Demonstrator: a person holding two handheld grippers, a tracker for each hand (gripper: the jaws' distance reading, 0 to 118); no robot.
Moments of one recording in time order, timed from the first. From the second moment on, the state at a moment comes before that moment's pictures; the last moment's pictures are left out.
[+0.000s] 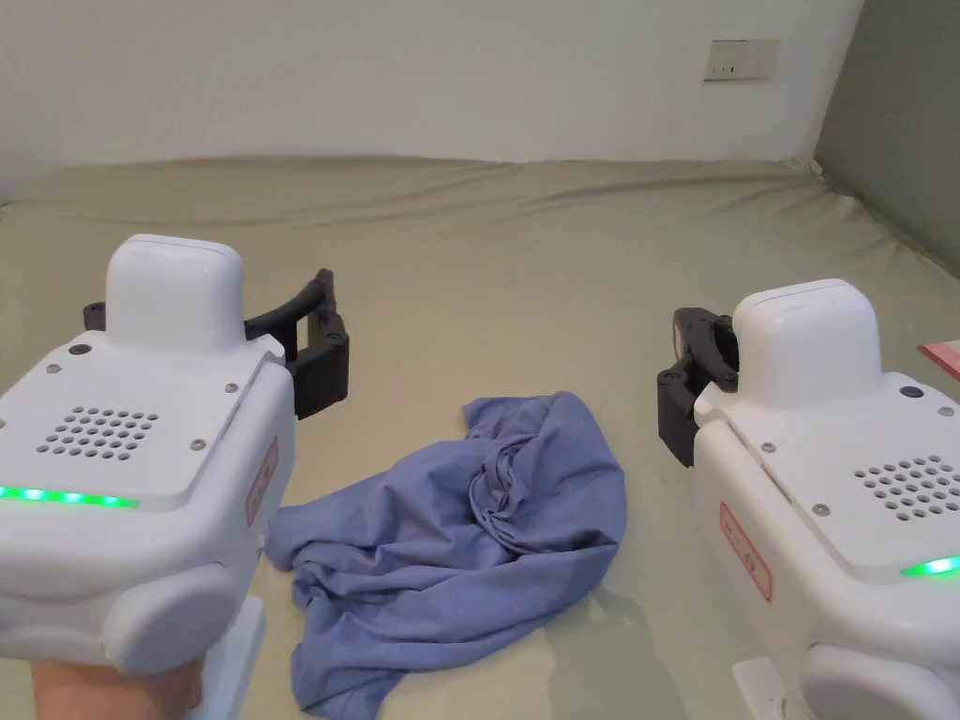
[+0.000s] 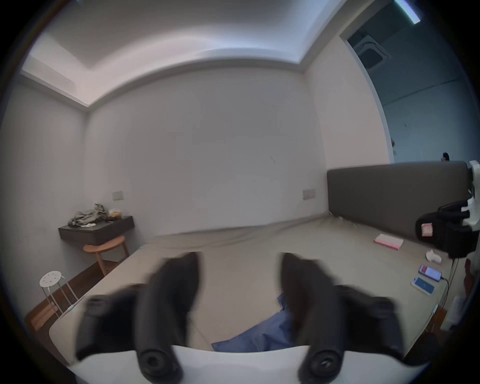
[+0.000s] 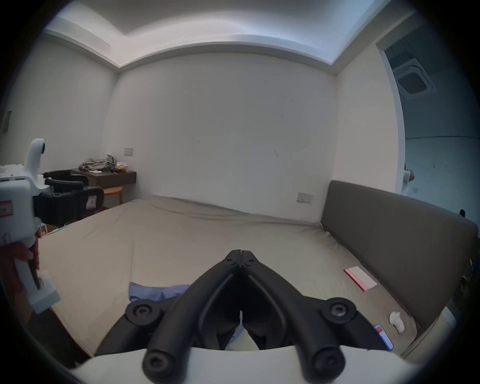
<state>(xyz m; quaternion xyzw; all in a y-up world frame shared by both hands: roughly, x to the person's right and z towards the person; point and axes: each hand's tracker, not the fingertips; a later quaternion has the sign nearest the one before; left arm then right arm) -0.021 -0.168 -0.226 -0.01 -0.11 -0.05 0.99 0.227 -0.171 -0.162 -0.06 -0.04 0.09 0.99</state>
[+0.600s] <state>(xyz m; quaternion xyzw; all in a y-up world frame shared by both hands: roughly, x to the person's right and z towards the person) -0.030 -0.175 -0.187 -0.01 -0.05 -0.08 1.00 0.174 -0.175 -0.153 -0.03 -0.02 0.12 0.99</state>
